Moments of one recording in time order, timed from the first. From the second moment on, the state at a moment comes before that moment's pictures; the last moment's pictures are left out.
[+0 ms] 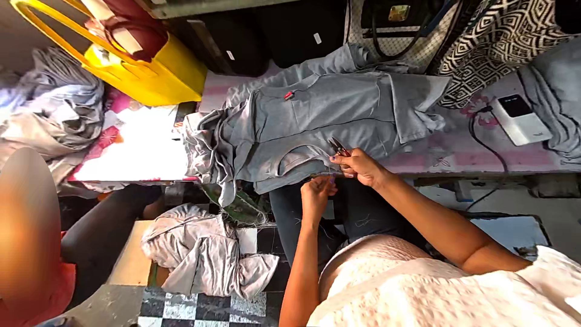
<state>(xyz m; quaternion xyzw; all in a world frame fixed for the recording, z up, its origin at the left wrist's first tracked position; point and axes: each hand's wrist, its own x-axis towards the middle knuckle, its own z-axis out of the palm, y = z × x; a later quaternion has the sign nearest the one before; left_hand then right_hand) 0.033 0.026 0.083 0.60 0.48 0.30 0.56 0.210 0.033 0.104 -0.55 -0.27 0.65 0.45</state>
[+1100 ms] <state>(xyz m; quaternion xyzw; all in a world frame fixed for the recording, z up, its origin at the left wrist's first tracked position) 0.028 0.025 0.073 0.49 0.46 0.39 0.64 0.215 0.013 0.117 -0.66 -0.45 0.56 0.22</state>
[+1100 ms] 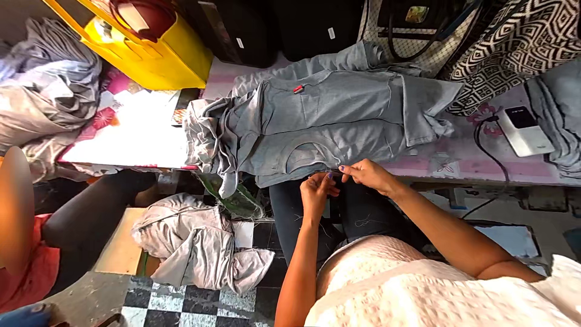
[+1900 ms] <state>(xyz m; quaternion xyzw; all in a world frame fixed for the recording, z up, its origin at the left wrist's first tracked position) -0.030 0.022 0.057 0.51 0.56 0.37 0.53 0.191 0.008 0.106 -0.65 -0.66 0.24 0.29</state>
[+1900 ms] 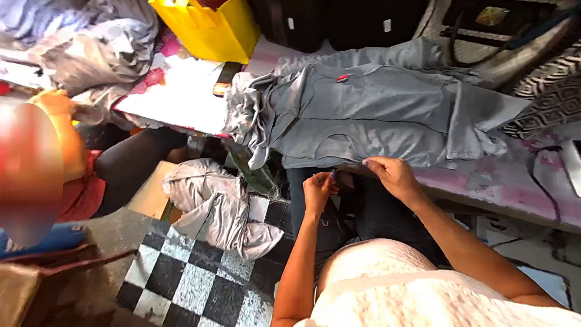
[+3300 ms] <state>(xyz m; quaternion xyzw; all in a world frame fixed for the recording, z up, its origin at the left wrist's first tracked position) 0.033 0.039 0.072 0.51 0.49 0.43 0.55 0.193 0.049 0.100 -0.59 -0.35 0.64 0.36</state>
